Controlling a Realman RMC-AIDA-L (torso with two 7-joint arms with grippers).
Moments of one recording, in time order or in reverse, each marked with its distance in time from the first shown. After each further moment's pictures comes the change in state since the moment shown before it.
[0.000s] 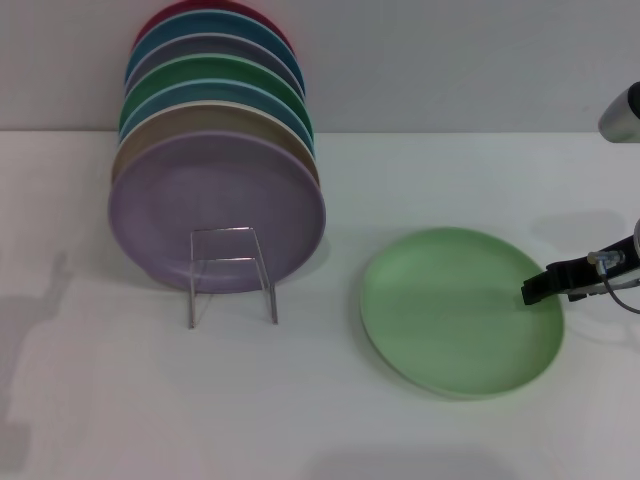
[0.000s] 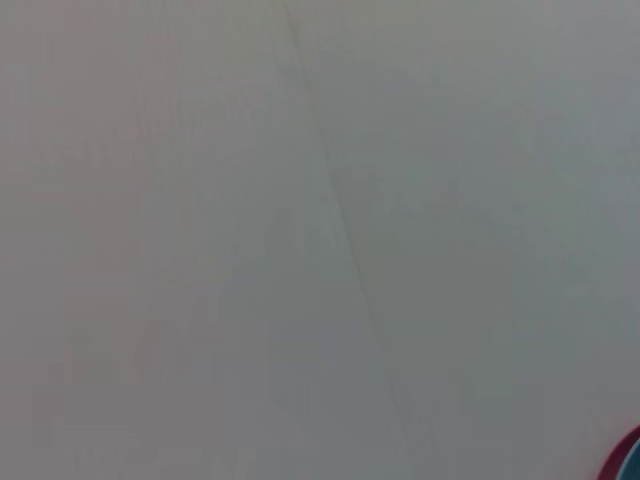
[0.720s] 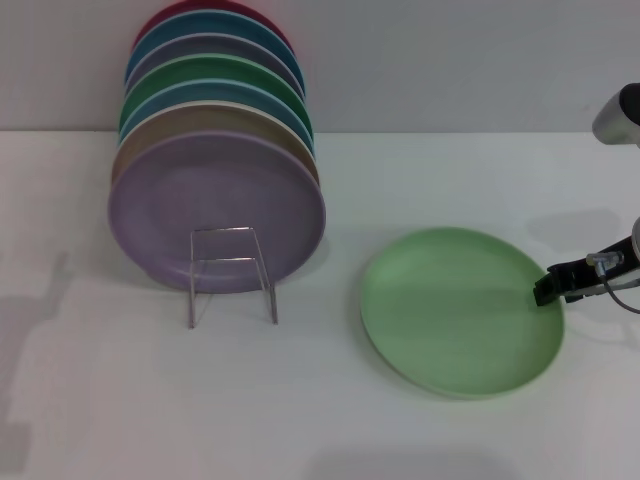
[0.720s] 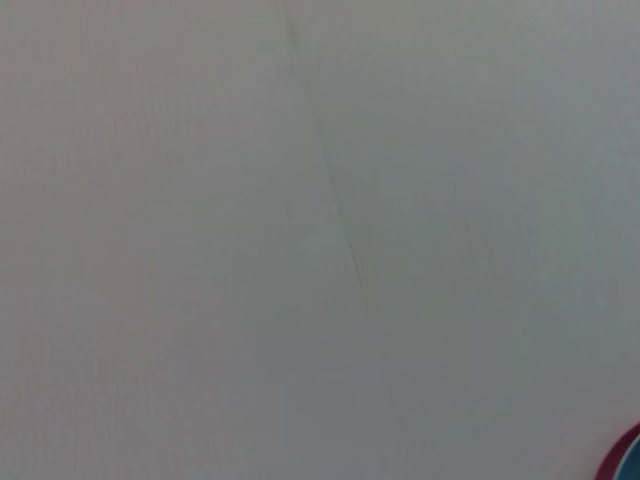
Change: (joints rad) left arm 0.000 -0.001 0.002 0.002 0.000 0.001 0.000; right arm 0.009 -0.001 -0.024 0.000 -0.031 0.004 0.020
